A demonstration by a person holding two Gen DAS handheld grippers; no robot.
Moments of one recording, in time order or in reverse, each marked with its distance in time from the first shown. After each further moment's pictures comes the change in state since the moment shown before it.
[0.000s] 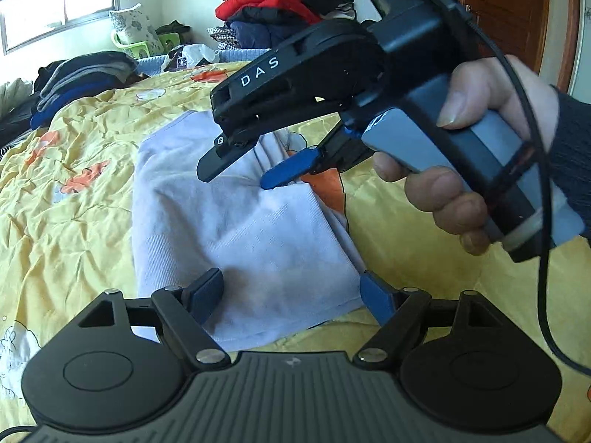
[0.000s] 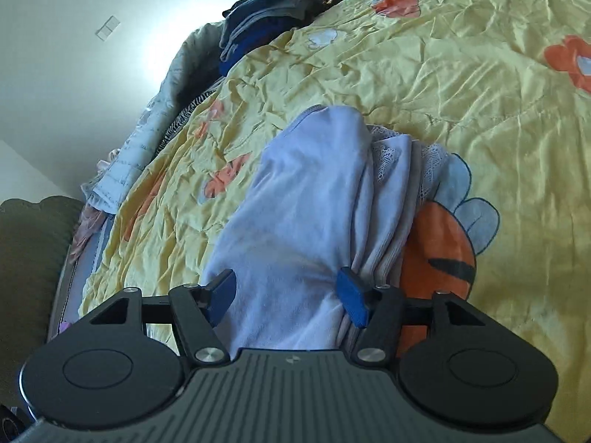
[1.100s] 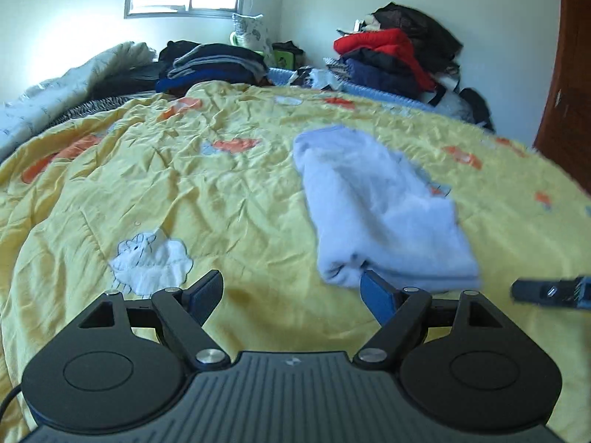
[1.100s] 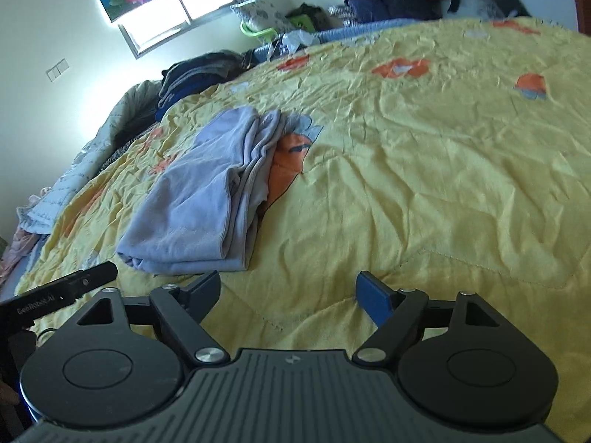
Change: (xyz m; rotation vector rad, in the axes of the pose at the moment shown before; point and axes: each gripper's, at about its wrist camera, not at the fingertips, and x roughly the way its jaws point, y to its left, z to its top) left arm -0.056 0.067 -0.060 -0.288 -0.125 0.221; right arm -0.107 0.006 -0.184 -0.006 -0.324 -0.327
